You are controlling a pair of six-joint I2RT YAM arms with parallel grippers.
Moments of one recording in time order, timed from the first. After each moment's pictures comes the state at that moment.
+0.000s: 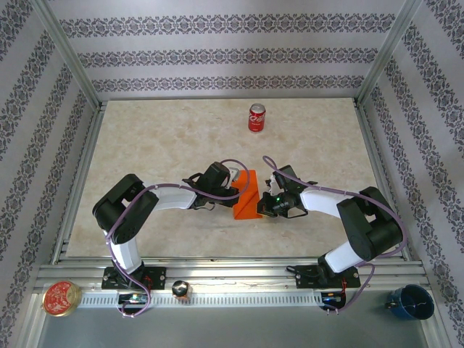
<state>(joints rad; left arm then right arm) -0.71 1.80 0.89 0.04 0.25 -0.45 0.45 1.53 0.62 -0.26 -0.52 0.64</state>
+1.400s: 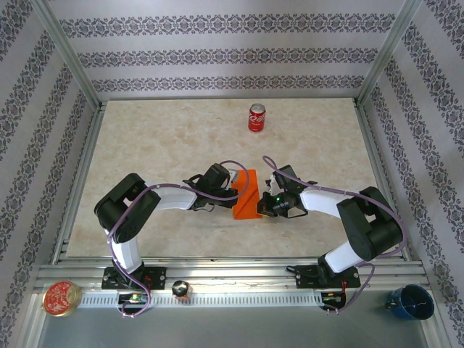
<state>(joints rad) -0.71 1.81 0.88 0.05 0.23 -0.46 0.45 1.53 0.62 -0.26 -0.52 0.64</state>
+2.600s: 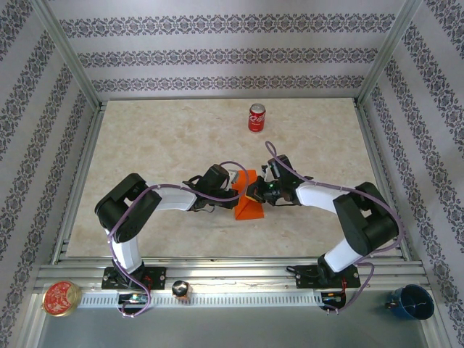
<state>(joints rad) -0.71 1.82 0.86 0.09 0.26 -0.48 0.47 1.58 0.69 -0.02 -0.56 0.94</state>
